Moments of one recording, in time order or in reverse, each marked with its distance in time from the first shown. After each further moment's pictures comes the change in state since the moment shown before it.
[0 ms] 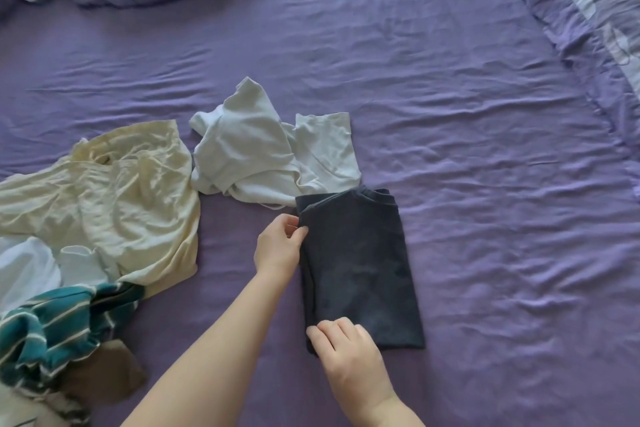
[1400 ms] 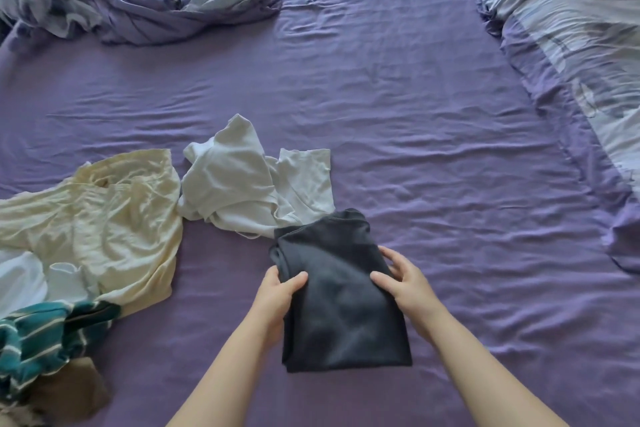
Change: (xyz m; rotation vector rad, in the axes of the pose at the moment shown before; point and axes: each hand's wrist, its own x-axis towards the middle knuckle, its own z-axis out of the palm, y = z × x) left_hand -0.051 0.034 0.032 -0.708 -0.234 -0.342; right_hand 0.064 0.182 -0.054 1.273 -0.270 0.860
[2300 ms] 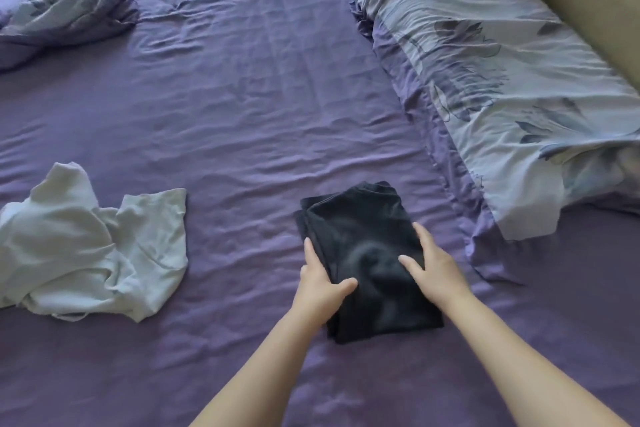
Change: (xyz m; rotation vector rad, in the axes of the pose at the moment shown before) left_hand 0.039 -0.005 0.306 0.689 -0.223 0.145; right_hand 0.034 -0.007 -0.291 -0.792 0.358 0.008
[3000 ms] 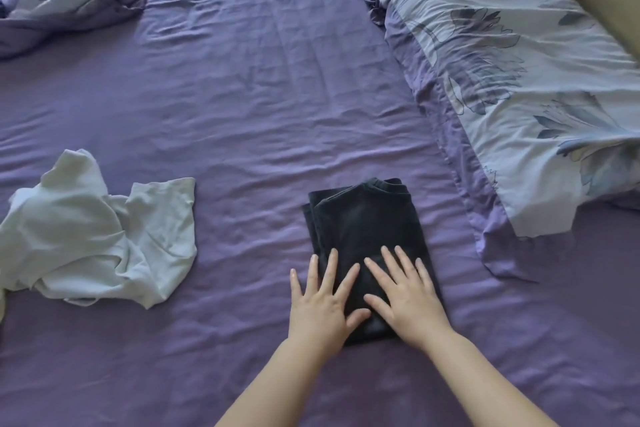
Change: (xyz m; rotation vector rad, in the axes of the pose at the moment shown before) left_hand -0.011 -0.055 0.014 1.095 0.071 0.352; right_hand -0.038 -0.017 0.053 -0.596 -0.105 -0.326
